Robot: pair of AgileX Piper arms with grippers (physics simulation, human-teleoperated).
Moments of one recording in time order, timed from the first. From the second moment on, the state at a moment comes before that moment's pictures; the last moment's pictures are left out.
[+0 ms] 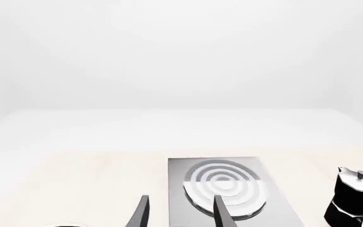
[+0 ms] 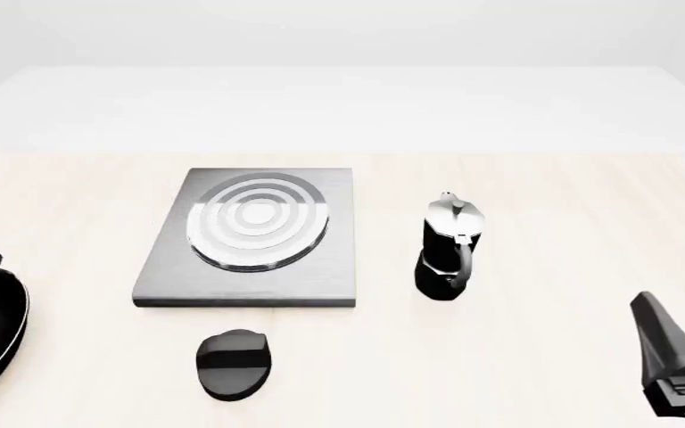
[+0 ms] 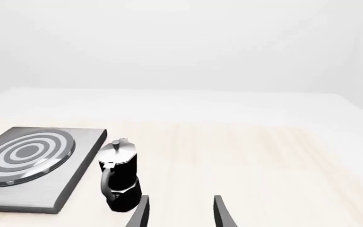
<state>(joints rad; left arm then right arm) -0.06 0.05 -0.23 0.13 -0.03 0.04 0.02 0.00 0.02 0.00</state>
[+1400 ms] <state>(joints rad) 0.05 0.00 0.00 -0.11 0.05 0.31 0.57 -0.42 0.20 -0.13</state>
